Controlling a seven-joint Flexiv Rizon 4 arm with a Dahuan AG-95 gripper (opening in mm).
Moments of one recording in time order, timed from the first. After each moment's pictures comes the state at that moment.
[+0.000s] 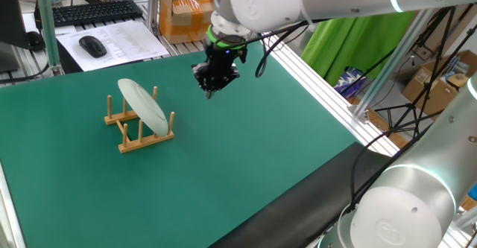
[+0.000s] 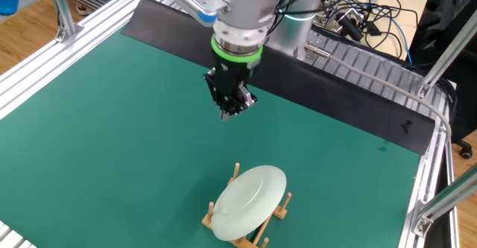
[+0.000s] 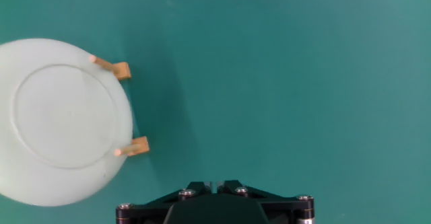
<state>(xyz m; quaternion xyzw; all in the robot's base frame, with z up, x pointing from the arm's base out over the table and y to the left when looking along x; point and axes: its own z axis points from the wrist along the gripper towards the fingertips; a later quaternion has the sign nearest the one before) 0.512 0.043 0.179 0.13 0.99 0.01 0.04</state>
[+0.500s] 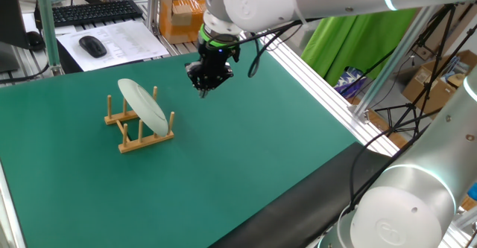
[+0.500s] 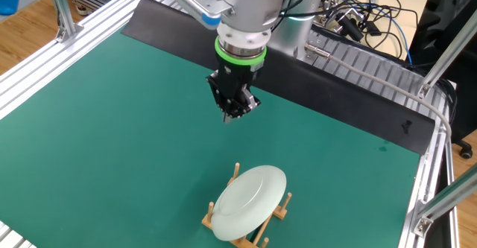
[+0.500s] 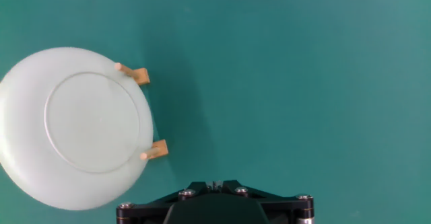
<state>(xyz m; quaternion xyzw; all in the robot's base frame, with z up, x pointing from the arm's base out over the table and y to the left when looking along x) 0.522 0.055 0.181 0.14 0.99 0.01 0.04</state>
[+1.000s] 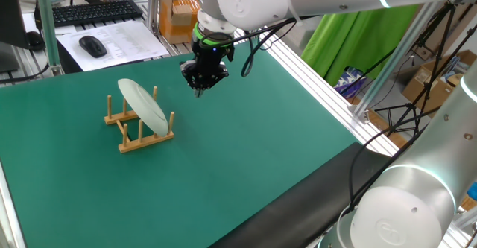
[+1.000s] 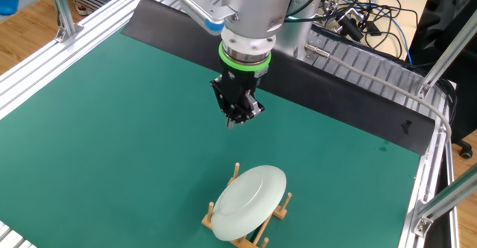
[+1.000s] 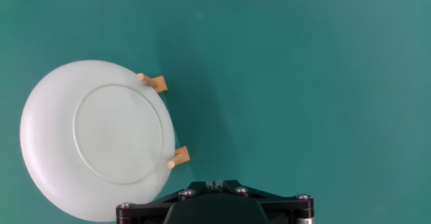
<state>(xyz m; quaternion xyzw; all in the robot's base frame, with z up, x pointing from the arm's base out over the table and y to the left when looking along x) 0.521 0.064 0.183 0.15 0.99 0.01 0.04</state>
